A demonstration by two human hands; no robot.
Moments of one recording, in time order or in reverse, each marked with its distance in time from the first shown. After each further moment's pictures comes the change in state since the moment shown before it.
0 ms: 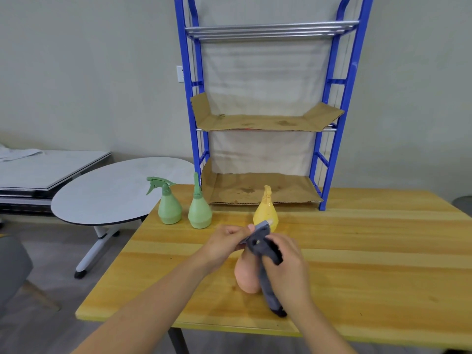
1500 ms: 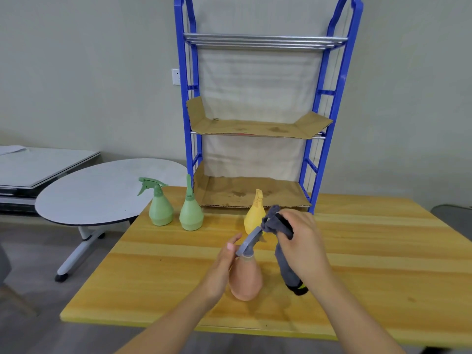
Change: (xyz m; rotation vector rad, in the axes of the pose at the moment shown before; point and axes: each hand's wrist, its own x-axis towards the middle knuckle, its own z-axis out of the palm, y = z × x) left_hand -0.043 -0.041 0.029 -0.032 0.056 0.034; right_hand 0.057 -0.014 -0.057 -0.248 -0.111 -0.141
